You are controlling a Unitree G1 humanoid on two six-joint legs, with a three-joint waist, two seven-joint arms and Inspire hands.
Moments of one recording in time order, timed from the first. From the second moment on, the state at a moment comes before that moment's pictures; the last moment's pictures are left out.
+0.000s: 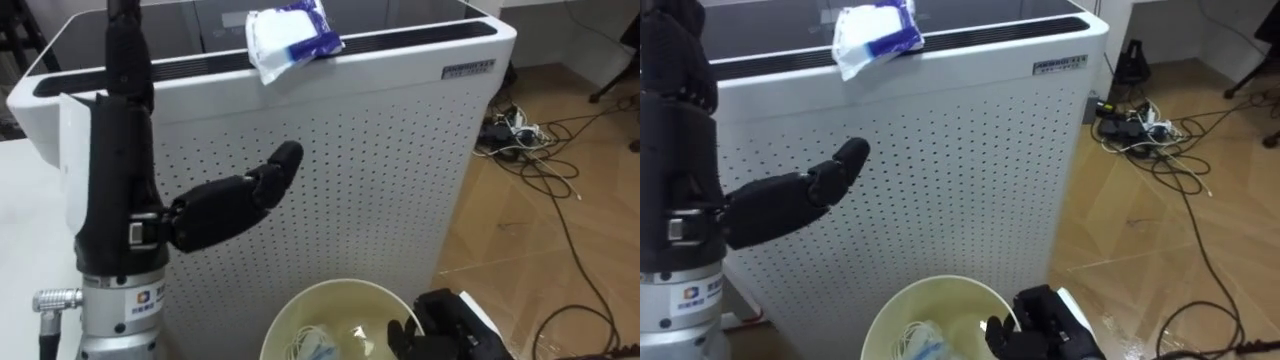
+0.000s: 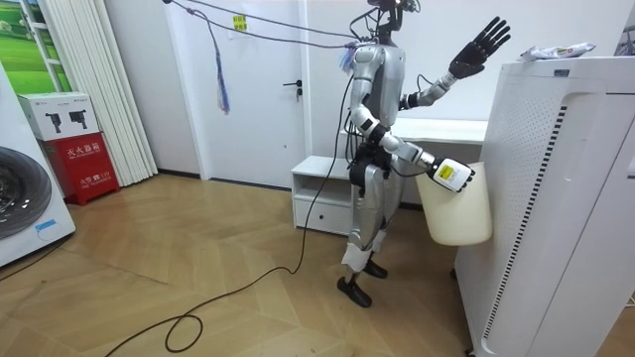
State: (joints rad) left arm -0.01 0.30 -0.11 -0.35 0.33 -0.47 0.42; right arm 0.00 -0.31 0.22 0.48 0.08 -0.18 0.09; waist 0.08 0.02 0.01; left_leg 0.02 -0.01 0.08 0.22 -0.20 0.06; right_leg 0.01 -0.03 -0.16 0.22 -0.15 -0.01
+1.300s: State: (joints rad) left arm -0.12 0.40 -0.08 -0.33 0.47 -0.33 0.33; right arm 0.00 -0.32 0.22 0.44 0.03 -0.17 0.12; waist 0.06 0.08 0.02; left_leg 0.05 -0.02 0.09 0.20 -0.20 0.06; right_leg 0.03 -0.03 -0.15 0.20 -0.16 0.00
